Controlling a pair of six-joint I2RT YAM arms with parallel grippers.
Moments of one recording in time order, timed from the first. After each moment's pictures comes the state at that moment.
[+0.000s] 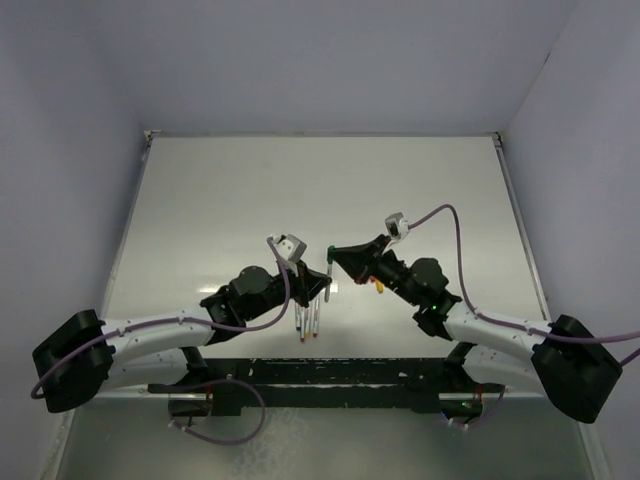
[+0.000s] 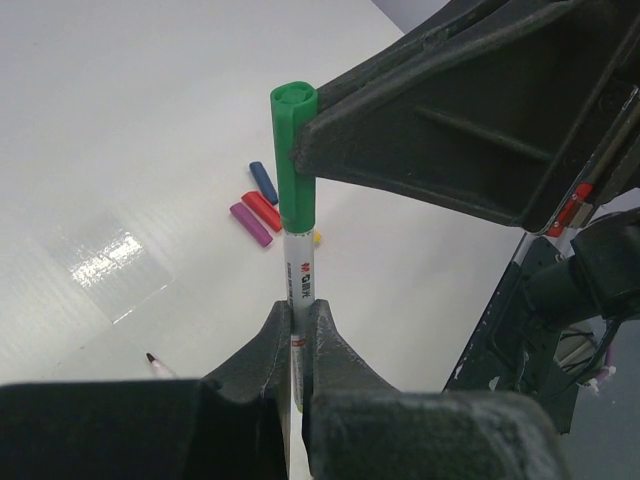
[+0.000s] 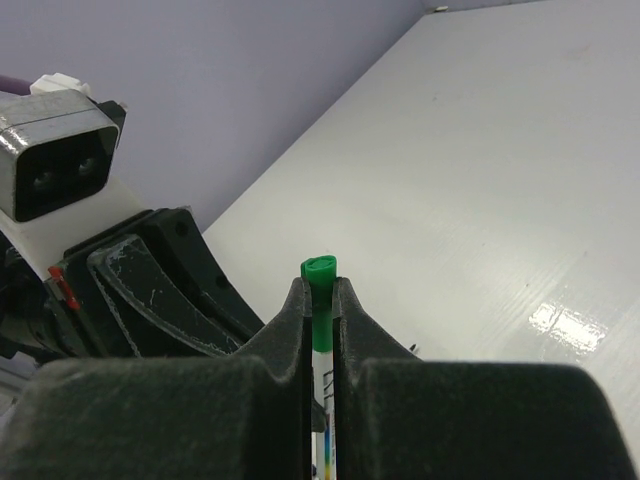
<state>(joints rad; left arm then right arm) -0.99 1.08 0.39 0.56 -0.06 -0.45 0.79 1.09 0.31 0.87 -0.12 0.57</state>
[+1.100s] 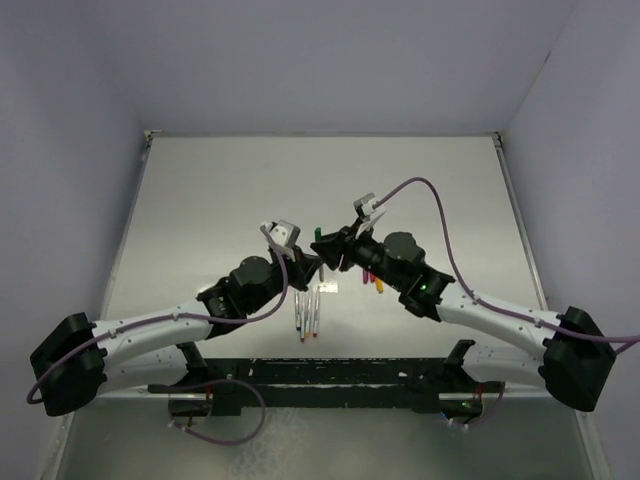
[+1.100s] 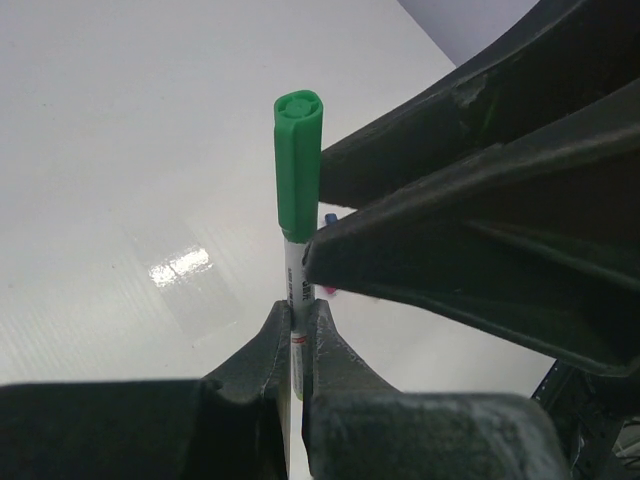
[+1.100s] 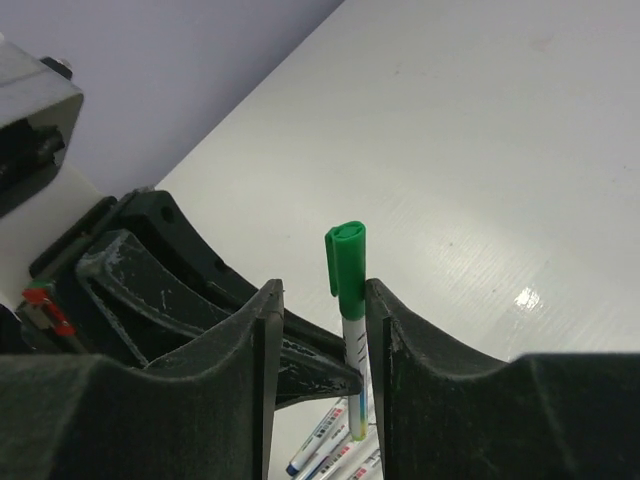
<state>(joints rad) -0.97 1.06 0.48 0.42 -0.22 -0.43 0.89 1.14 0.62 0.45 0.02 0.41</state>
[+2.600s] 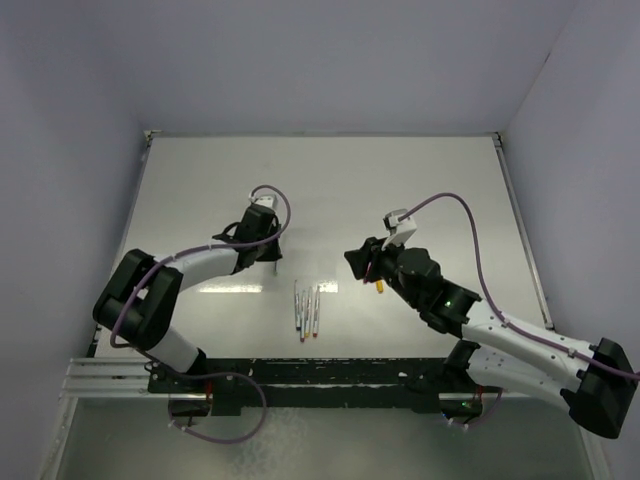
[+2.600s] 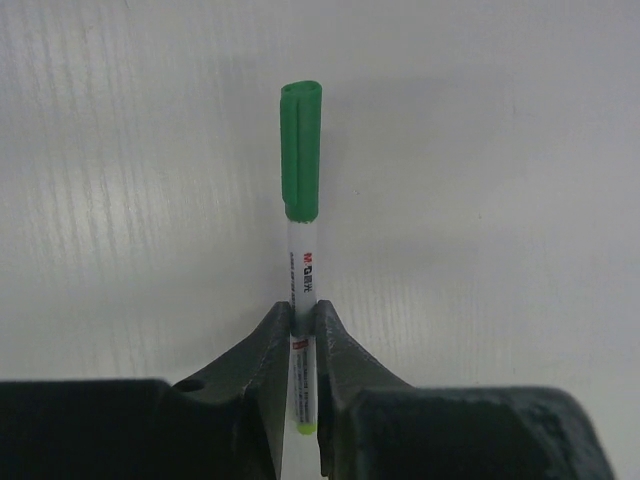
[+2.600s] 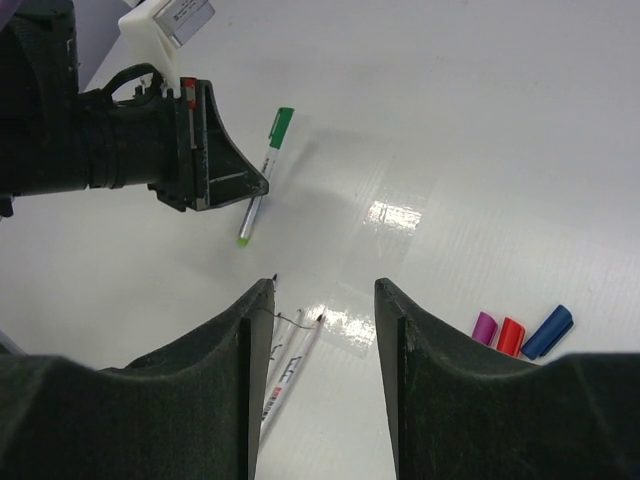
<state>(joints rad) -0.50 1.55 0.77 -0.04 -0.11 -0.47 0.90 0.90 0.55 0.09 0.32 0.46</state>
